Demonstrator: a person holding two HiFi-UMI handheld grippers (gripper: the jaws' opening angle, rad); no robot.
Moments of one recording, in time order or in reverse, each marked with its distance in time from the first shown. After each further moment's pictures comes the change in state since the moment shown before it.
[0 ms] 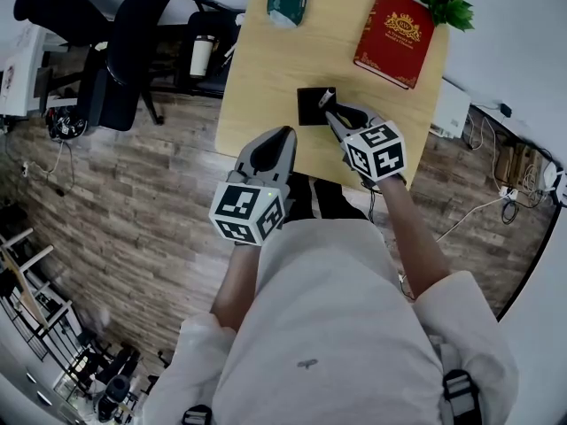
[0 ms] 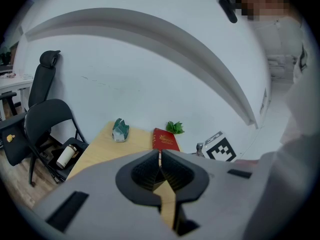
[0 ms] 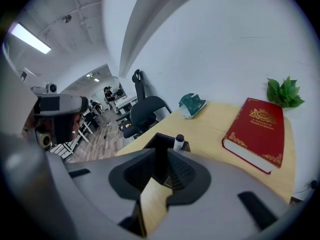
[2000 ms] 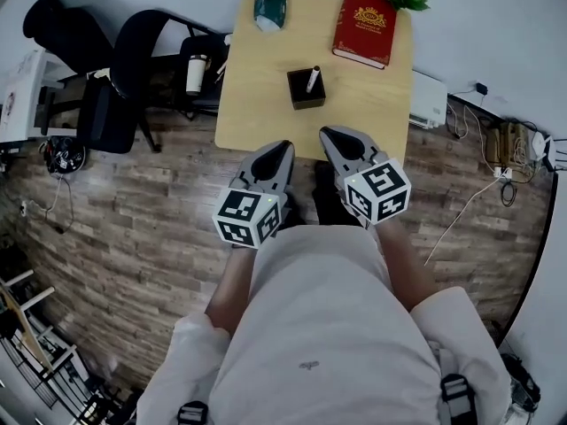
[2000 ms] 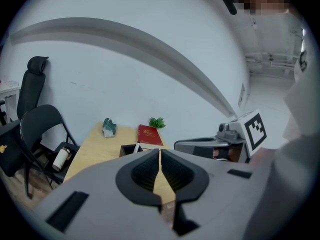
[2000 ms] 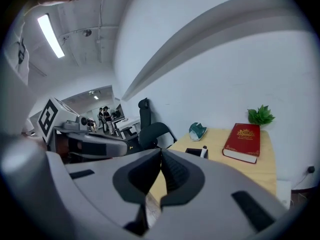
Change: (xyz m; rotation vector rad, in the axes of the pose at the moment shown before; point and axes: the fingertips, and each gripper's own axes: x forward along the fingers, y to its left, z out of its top) left arm -0.102 -0.049 -0.054 0.124 -0.001 -0.148; right arm -0.127 0.146 -0.002 -0.027 -0.334 -0.097
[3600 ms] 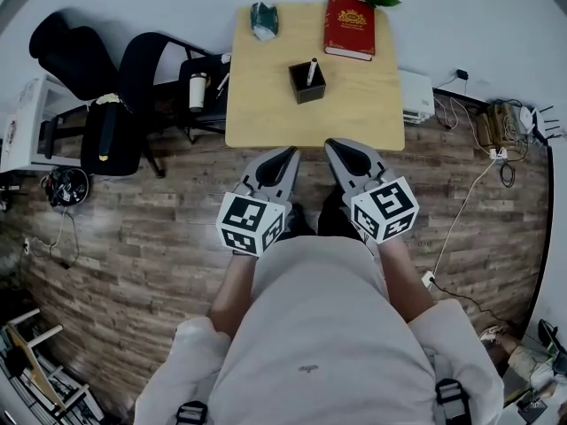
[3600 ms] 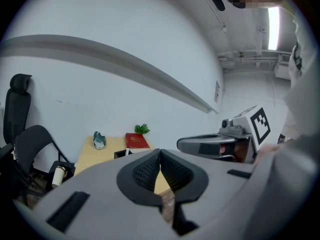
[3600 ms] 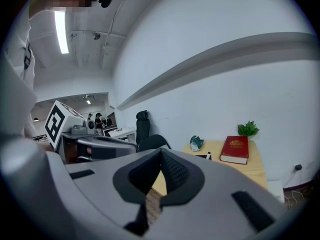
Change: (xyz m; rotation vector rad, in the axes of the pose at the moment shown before) left arm -0.100 -0.039 -0.009 0.195 -0.063 -0.160; right arm -0.070 0.110 0.005 -0.037 -0.164 -0.142
